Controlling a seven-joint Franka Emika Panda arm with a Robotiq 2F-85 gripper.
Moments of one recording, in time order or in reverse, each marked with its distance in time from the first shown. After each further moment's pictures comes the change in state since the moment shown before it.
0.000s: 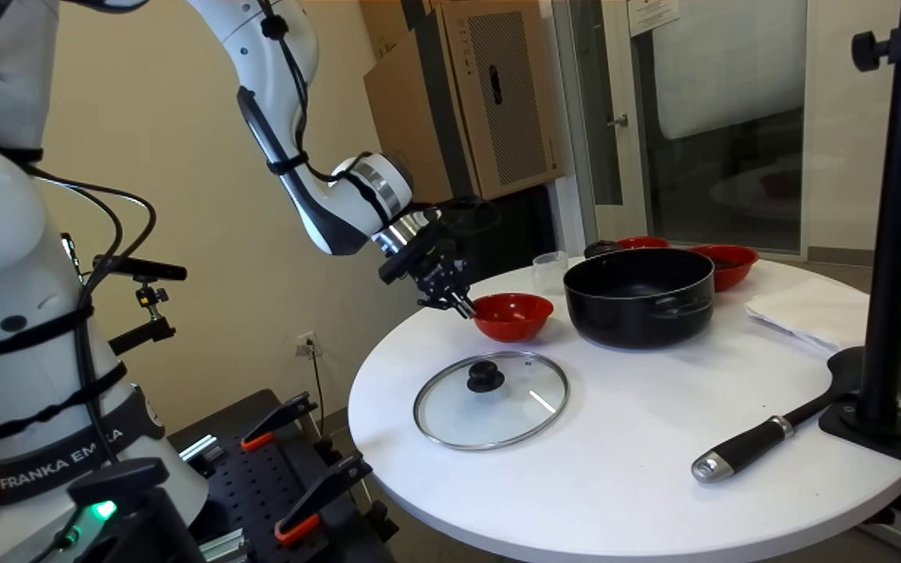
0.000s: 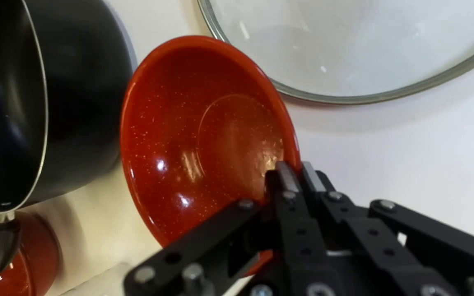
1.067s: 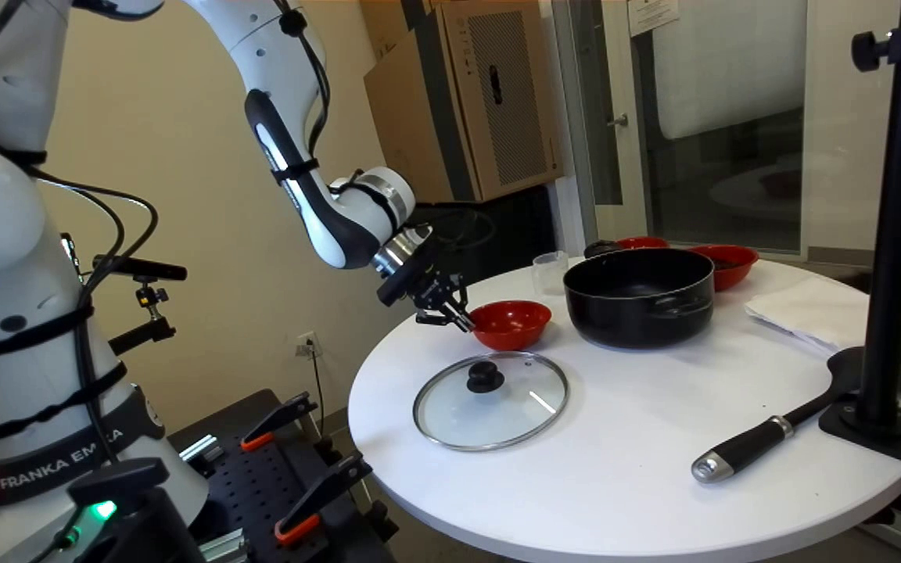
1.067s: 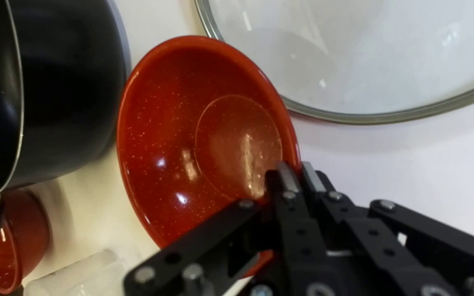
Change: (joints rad) arm -0.004 0.033 -0.014 -0.022 -0.336 0.046 0.247
